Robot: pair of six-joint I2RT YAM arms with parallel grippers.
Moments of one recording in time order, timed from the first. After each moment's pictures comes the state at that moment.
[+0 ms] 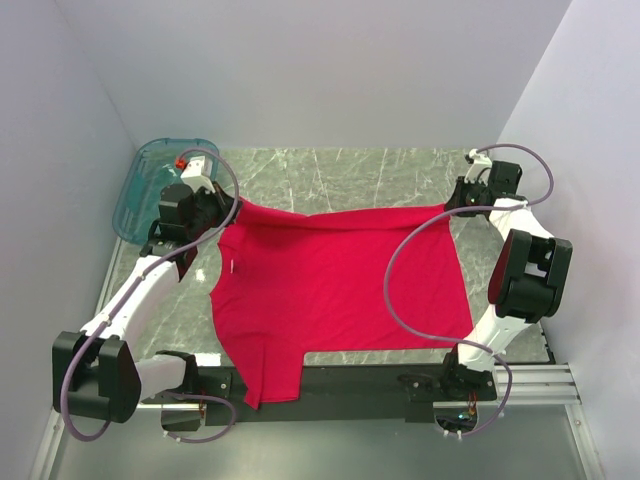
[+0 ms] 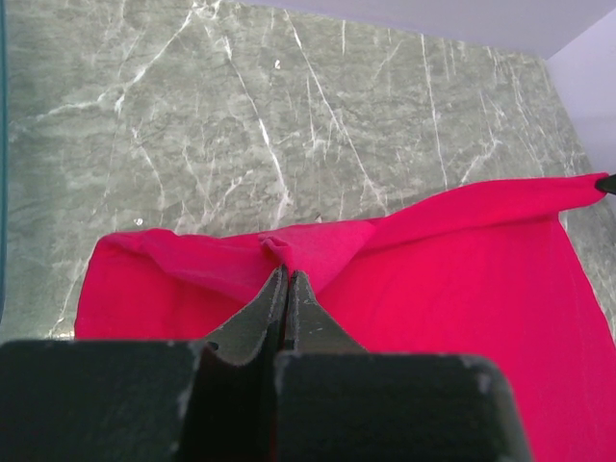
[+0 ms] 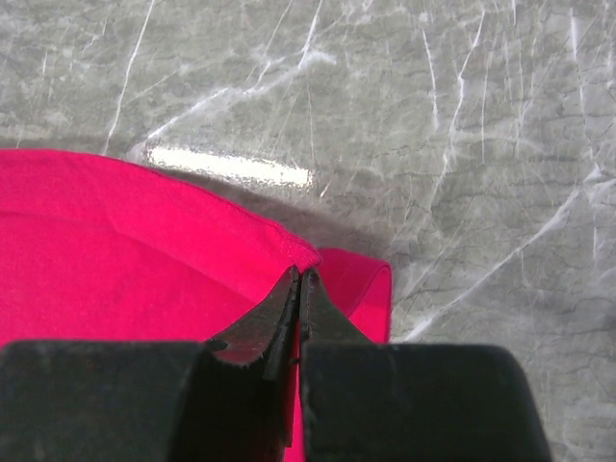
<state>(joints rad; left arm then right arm) -0.16 1.18 0.81 0.08 0.24 -0.37 -0.27 1.76 1.22 -0.26 -0.48 -0.14</state>
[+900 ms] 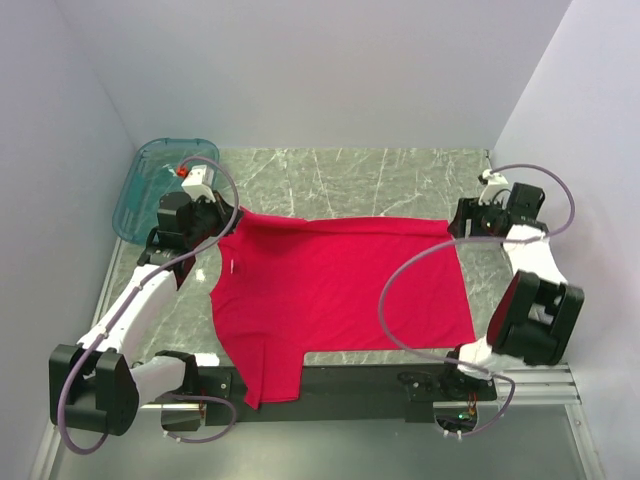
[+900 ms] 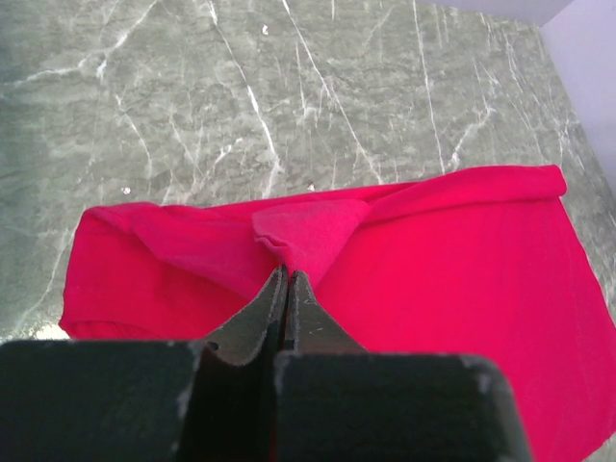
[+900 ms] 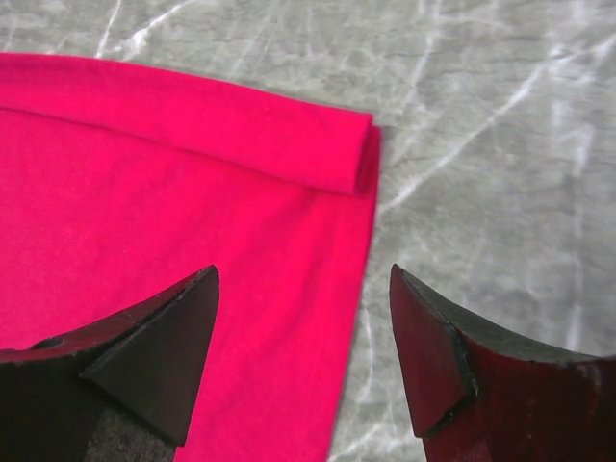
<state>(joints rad) -0.16 1.12 0.76 0.04 0.28 -0.36 -0.38 1.43 0.96 -0.34 -0.52 -0.30</state>
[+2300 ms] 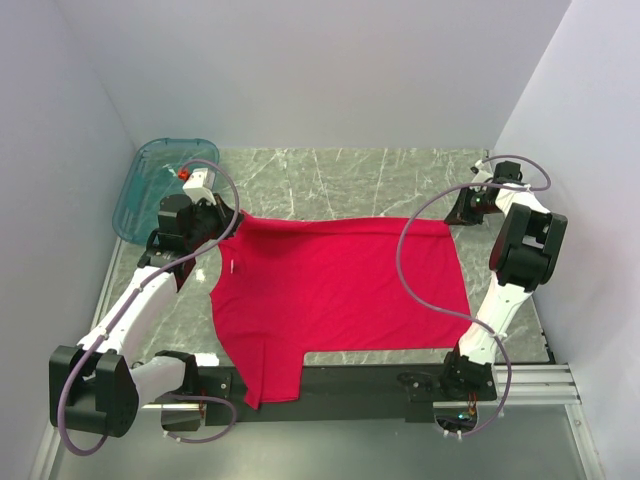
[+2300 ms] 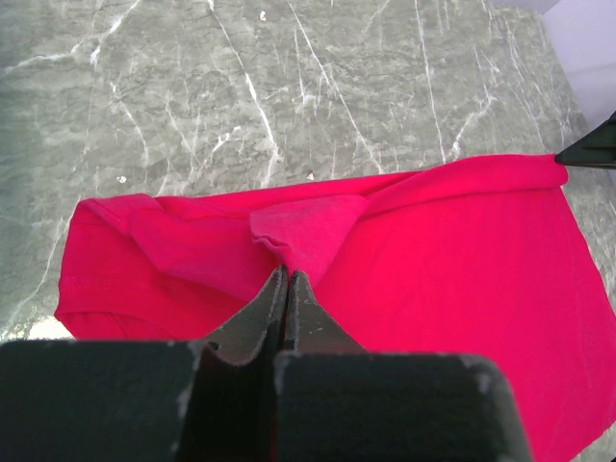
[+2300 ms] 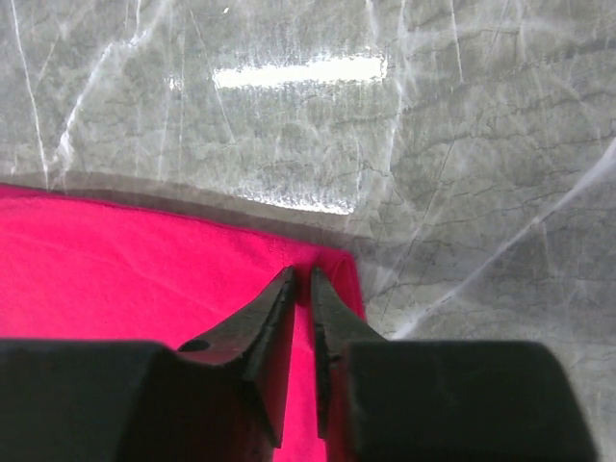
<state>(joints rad) -0.16 1.11 0.74 0.04 0.29 -0.35 -0.34 2.08 1.51 -0.58 -0.53 -0.06</state>
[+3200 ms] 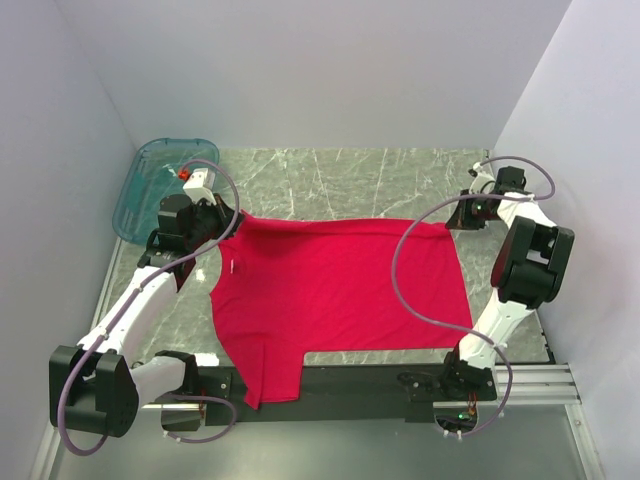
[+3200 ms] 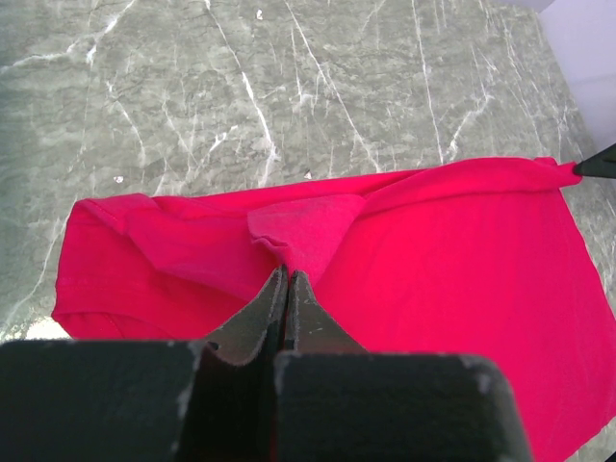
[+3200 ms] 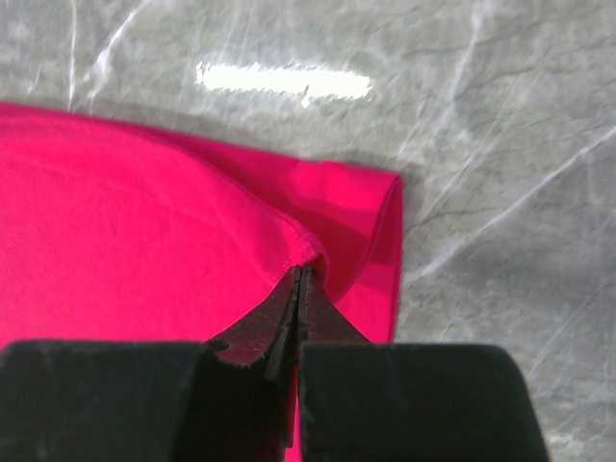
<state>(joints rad) -0.16 1.11 0.74 0.04 0.30 -0.35 -0.34 1.90 1.34 -0.54 -0.56 -0.17</state>
